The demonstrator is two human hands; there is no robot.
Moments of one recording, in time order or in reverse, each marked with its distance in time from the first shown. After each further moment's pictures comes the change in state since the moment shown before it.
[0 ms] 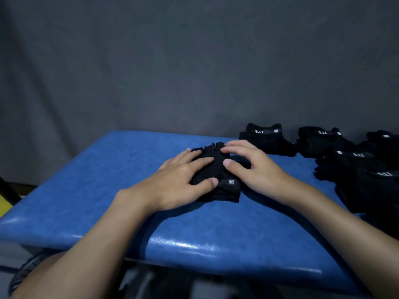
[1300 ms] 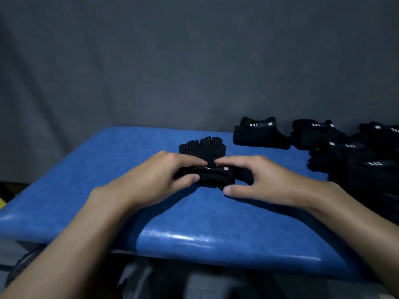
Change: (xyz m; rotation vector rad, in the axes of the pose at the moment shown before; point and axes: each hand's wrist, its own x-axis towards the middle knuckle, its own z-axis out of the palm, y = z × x) left_hand -0.019 -0.006 -0.015 -0.073 0.155 0.226; right_hand -0.032 -0.006 -0.025 -0.098 -0.313 -0.049
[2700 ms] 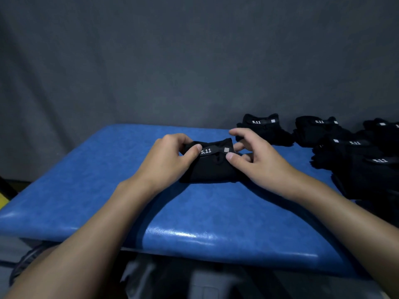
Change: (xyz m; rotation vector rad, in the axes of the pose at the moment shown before) left_hand 0.026 -0.007 0.019 -0.198 0.339 -0.297; right_hand 0.019 0.004 0.014 0.336 0.348 0.067
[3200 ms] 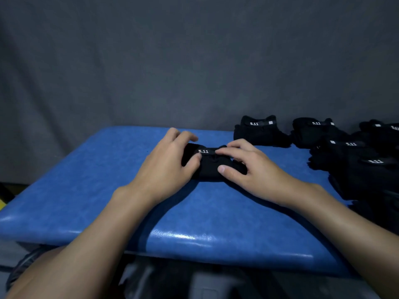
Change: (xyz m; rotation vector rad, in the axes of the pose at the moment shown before) left_hand -0.009 0.003 0.002 0.168 0.030 0.142; right_hand -0.003 0.004 0.004 -0.343 -0.094 -0.118
